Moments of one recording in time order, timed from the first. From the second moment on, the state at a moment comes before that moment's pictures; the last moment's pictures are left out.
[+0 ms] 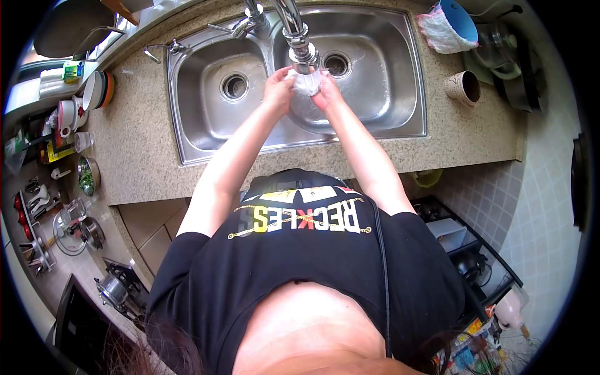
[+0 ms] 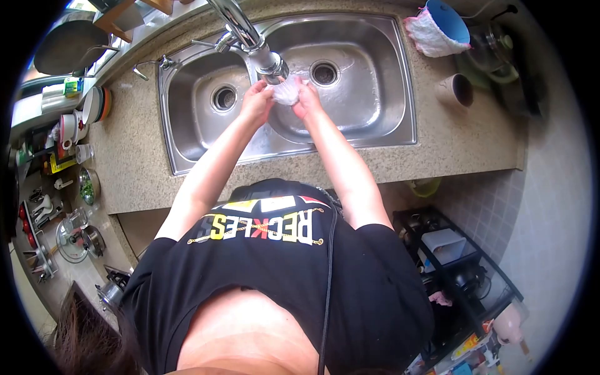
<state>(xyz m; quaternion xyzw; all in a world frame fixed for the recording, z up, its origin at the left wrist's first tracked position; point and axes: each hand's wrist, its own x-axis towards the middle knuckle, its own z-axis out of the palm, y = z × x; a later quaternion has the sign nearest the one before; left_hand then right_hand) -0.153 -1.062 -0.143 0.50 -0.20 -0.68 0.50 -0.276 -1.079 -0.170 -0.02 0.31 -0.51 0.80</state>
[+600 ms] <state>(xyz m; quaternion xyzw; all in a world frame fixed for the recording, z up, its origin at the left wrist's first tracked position) -0.184 -1.068 -0.100 0.24 0.02 -0.85 0.47 -0.279 -1.107 -0.179 -0.68 0.52 -0.39 0.34</state>
